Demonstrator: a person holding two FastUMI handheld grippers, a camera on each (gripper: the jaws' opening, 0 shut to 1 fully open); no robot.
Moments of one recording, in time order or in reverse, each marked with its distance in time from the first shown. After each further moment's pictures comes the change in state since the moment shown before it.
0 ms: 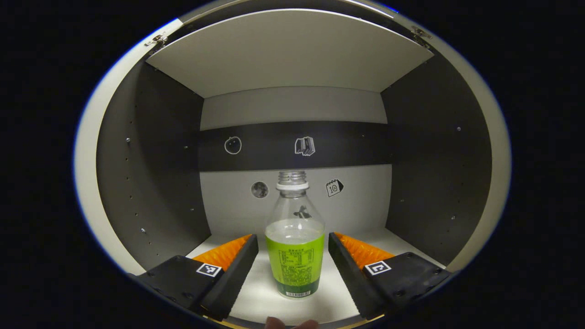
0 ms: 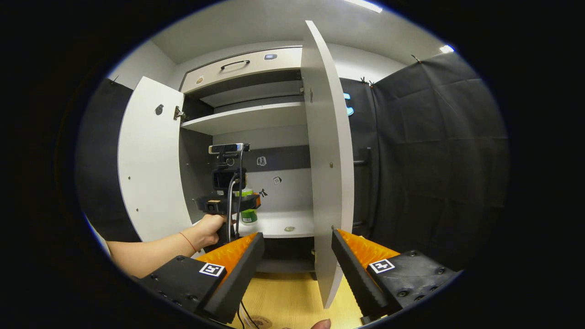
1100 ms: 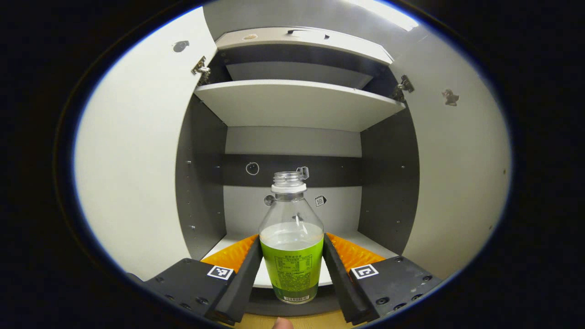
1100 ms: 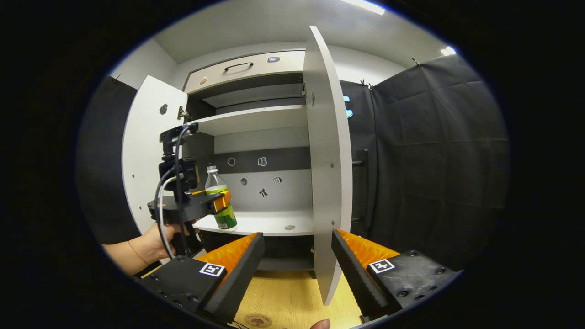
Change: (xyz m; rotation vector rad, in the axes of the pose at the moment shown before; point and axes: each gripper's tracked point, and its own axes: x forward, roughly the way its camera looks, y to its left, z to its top) left arm -0.187 0.033 0.027 -0.075 -0.100 -0.095; right arm -0.029 0.016 -0.001 -0.012 -0.012 0.006
